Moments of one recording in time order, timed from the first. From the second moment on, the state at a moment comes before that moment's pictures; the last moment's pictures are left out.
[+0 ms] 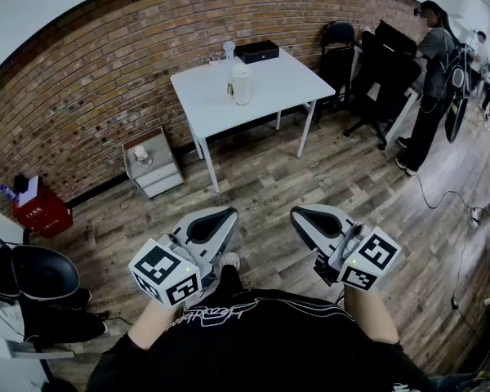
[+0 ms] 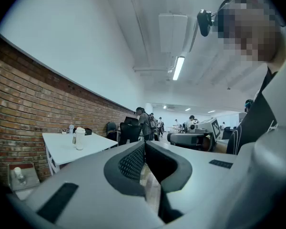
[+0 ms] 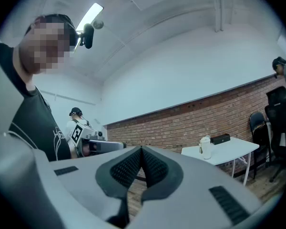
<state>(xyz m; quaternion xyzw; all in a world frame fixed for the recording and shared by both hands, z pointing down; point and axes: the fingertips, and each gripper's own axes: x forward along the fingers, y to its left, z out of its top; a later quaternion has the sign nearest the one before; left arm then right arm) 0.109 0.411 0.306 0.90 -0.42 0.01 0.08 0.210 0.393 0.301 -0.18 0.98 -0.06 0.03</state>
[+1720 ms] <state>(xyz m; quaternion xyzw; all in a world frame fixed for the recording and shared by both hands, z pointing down) -0.081 0.089 0.397 0.89 -0.42 0.05 0.18 0.081 0.071 0.355 -0.33 0.93 -0.14 -0.01</state>
